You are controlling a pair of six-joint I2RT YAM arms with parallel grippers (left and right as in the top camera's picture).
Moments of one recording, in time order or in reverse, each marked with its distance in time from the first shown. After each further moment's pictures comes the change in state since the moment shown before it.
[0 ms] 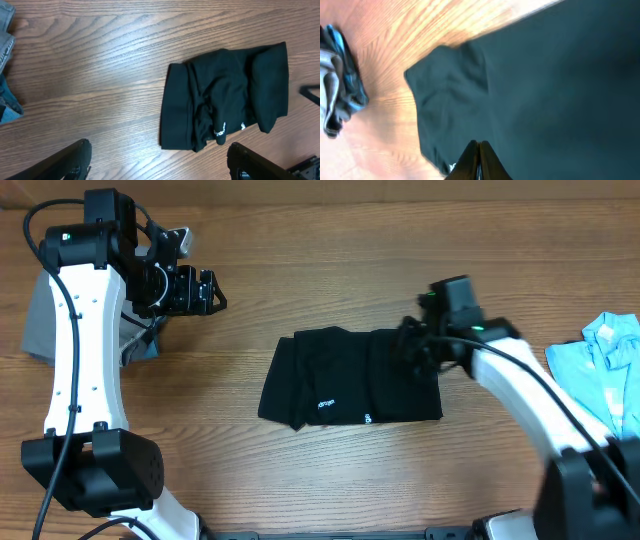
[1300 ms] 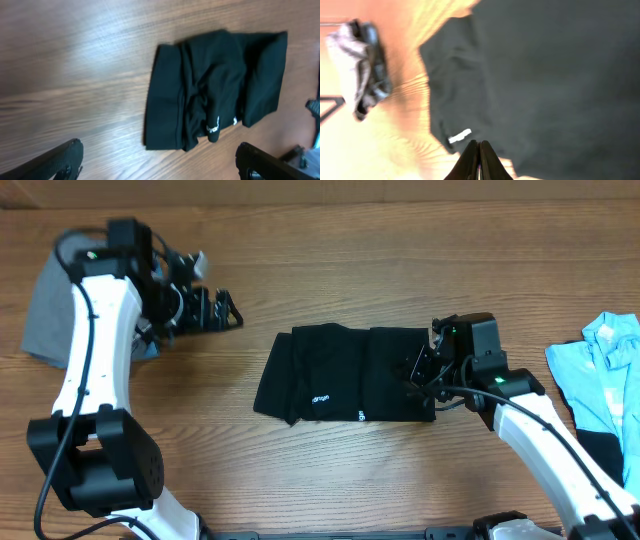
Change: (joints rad) left arm 0.000 0.000 -0.258 0.160 0.095 0.000; right arm -0.014 -0.227 -0.289 0.231 -0.081 0.072
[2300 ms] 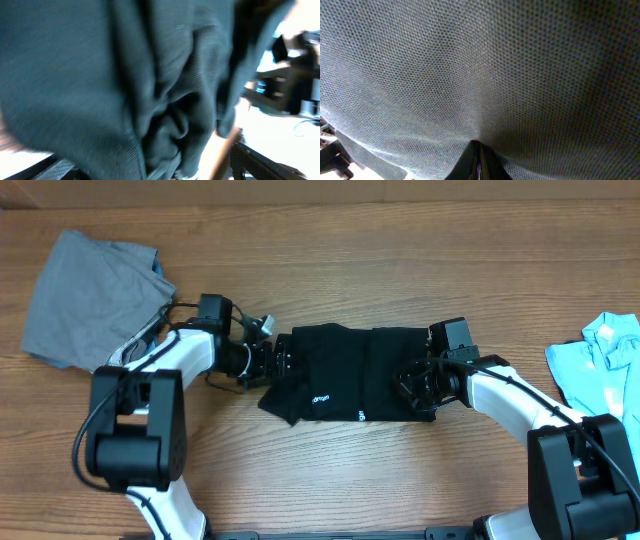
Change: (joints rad) left arm -0.207 0.125 -0.565 0.686 0.370 -0.251; right arm 0.000 0.308 0.001 0.046 0.067 0.173
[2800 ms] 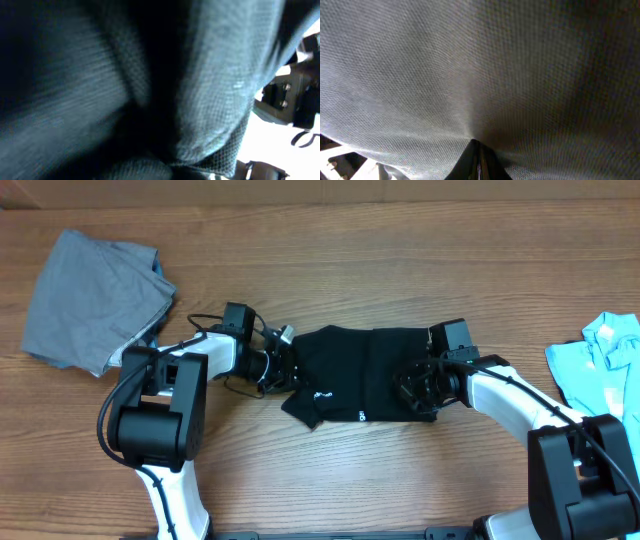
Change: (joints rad) left arm -0.071 0.109 -0.006 0.108 0.085 -0.120; right arm -0.001 0.000 0.002 -0.049 -0.001 -0.005
